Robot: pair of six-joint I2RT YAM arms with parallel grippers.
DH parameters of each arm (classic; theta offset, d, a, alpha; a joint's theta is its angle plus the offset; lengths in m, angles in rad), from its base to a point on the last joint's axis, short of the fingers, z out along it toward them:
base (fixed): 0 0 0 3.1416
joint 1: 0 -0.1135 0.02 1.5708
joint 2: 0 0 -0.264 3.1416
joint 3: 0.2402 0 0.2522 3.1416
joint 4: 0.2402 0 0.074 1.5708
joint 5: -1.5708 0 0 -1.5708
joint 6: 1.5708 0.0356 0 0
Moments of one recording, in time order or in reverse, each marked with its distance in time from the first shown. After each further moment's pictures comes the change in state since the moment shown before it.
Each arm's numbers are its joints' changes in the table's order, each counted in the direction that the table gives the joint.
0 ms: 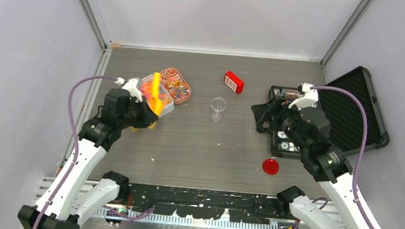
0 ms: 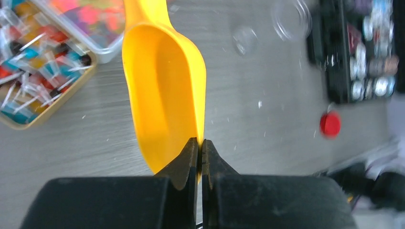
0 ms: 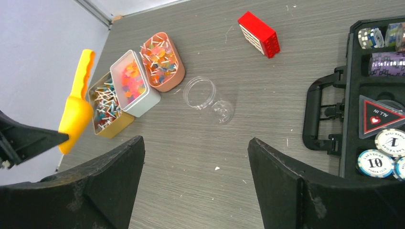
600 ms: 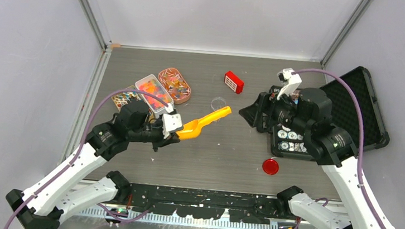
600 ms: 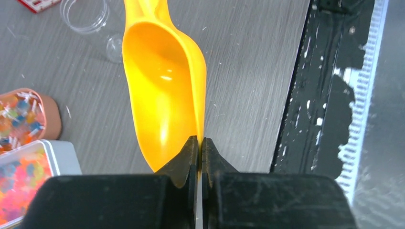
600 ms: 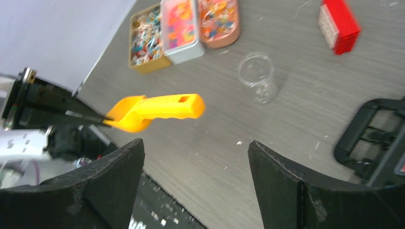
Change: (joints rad) left arm 0.417 -0.010 -0.003 -0.021 -0.365 0.845; right arm 0.000 0.168 0.266 0.177 0.307 -0.212
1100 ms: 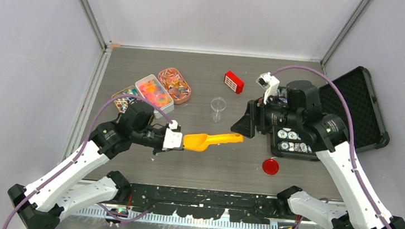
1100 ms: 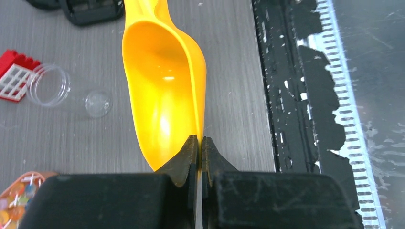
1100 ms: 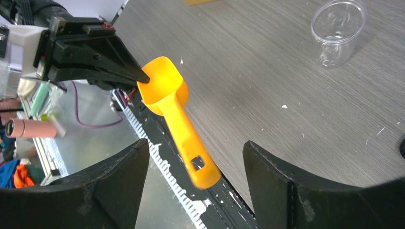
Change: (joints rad) left arm 0.032 0.033 0.002 0.056 -0.226 0.384; right arm -0.010 0.134 0.104 0.217 0.353 -0.110
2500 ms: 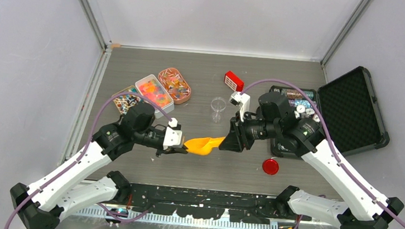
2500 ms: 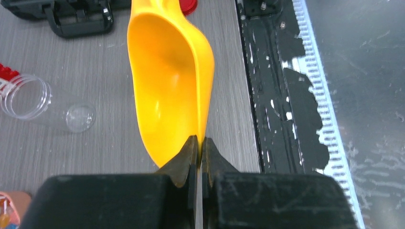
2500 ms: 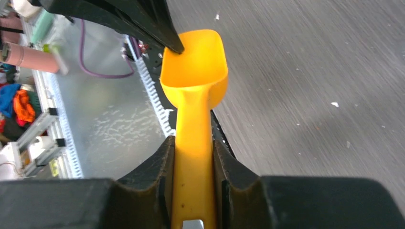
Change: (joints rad) left arm 0.000 -0.005 -0.066 -0.130 -0.094 -0.117; right arm -0.233 0.024 -0.140 -0.078 0.004 -0.047
